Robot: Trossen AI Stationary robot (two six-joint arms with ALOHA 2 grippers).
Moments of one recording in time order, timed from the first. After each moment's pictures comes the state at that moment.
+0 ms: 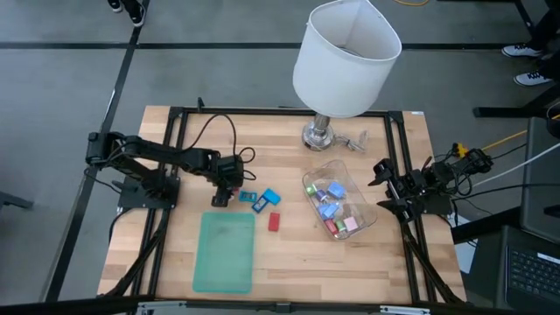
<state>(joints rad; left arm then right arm) 0.14 1.39 0.65 -0.51 0.07 0.17 0.47 0.01 0.02 0.40 0.14 0.01</state>
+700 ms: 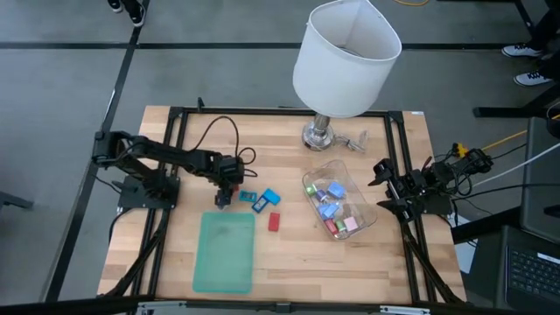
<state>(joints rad) 0.15 1.46 0.62 -0.45 -0.03 0.08 0.47 0.01 0.02 0.40 0.14 0.01</state>
